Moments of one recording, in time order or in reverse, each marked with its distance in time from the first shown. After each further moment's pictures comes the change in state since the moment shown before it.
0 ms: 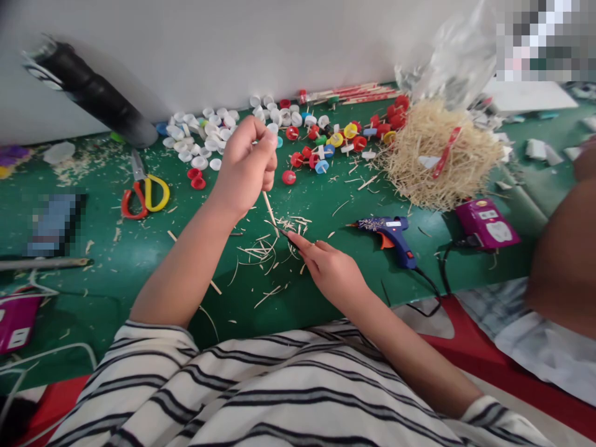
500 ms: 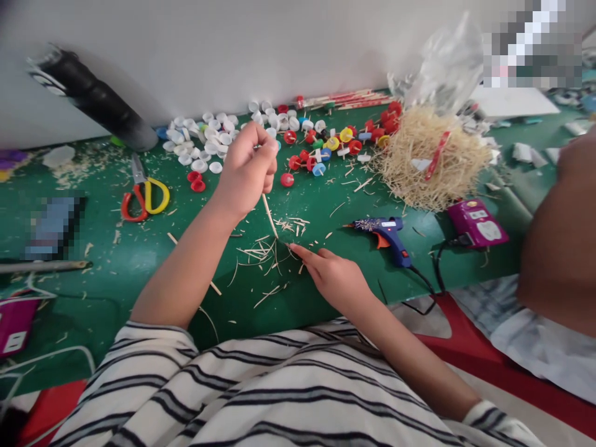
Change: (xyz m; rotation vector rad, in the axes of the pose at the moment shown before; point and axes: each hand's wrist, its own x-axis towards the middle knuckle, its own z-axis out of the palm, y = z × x) left_hand 0.001 -0.003 -0.002 0.012 -0.003 0.025; right_hand -0.014 0.004 -0.005 -0.126 -0.098 0.014
